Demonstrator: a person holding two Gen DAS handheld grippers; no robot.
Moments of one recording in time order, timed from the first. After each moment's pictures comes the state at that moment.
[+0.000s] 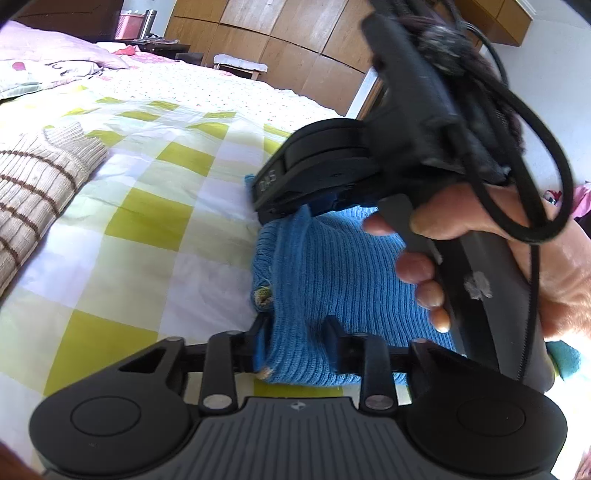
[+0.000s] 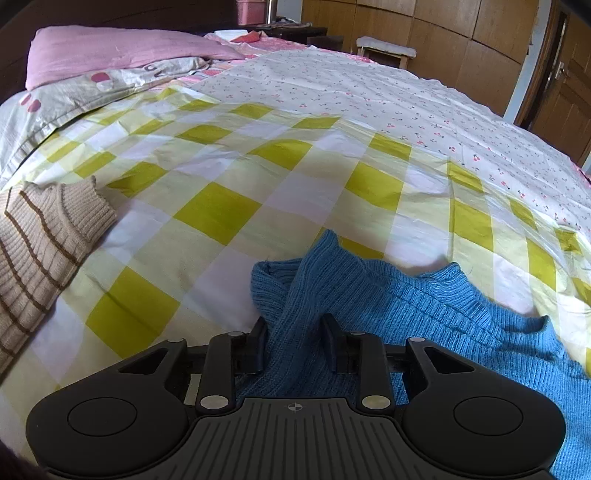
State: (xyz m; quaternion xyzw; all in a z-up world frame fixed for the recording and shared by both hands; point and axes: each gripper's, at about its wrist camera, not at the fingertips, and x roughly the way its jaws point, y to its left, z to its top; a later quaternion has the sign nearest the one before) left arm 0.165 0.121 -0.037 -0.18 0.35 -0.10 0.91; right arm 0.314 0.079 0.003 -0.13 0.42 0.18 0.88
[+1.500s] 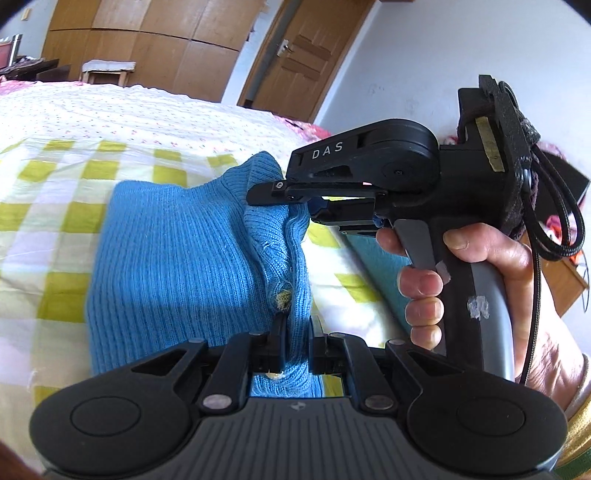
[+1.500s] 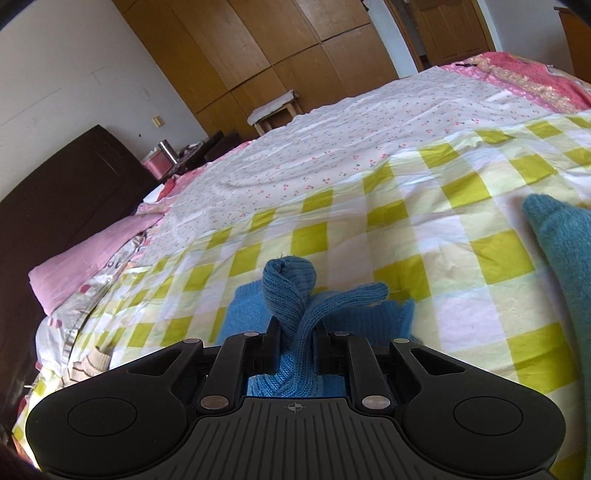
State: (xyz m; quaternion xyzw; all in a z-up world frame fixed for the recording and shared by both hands) left arm 0.165 -0.108 0.025 -0.12 0.35 -0.26 0.89; right arm 0.277 -0.272 0.056 0.20 0.36 0.14 0.90
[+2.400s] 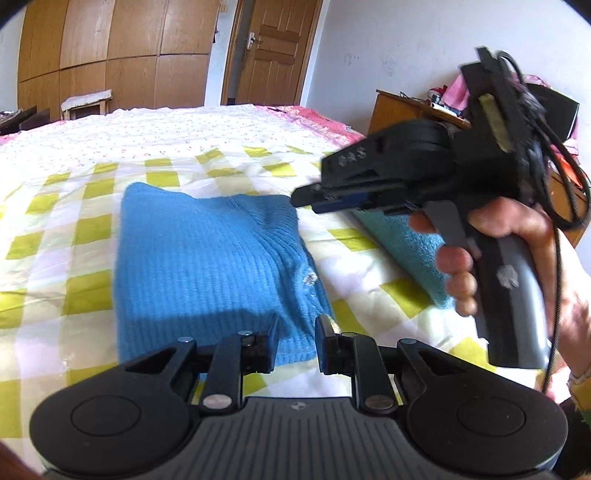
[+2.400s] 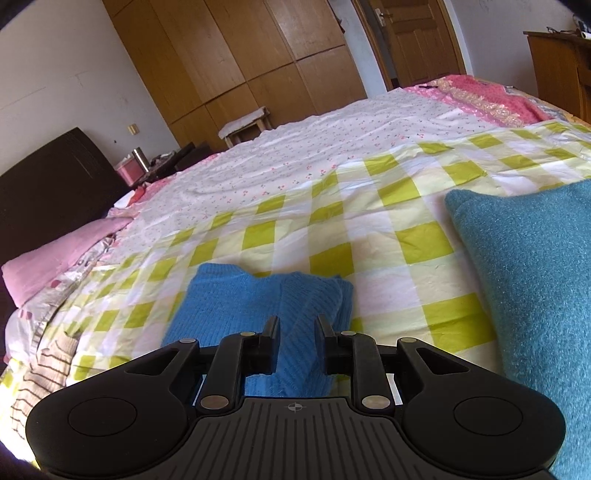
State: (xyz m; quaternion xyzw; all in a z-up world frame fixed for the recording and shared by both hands) left arm 0.120 -0.117 0.034 -0.01 0.34 -0.26 0.91; right arm 0.213 -0.295 0.057 0.17 0.34 0.10 0.92
